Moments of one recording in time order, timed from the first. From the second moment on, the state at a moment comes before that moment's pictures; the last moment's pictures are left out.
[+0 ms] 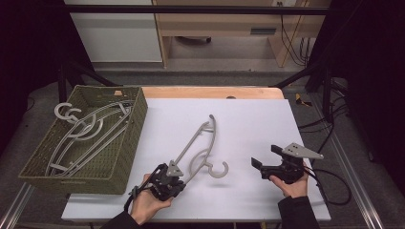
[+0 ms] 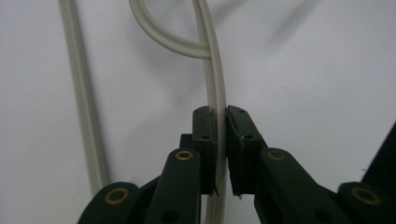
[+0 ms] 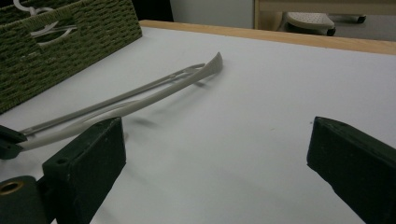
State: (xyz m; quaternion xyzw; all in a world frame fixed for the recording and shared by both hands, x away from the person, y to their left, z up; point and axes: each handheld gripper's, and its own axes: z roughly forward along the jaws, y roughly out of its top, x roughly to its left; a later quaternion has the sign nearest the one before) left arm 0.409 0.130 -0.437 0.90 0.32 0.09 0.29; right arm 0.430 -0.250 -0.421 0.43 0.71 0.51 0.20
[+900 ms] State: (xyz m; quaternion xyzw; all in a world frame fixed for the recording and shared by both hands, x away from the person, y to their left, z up) left arm 0.384 0.167 -0.354 0.85 0.29 0.16 0.41; right arm 0.426 -0.260 -0.414 0.43 0.70 0.53 0.21
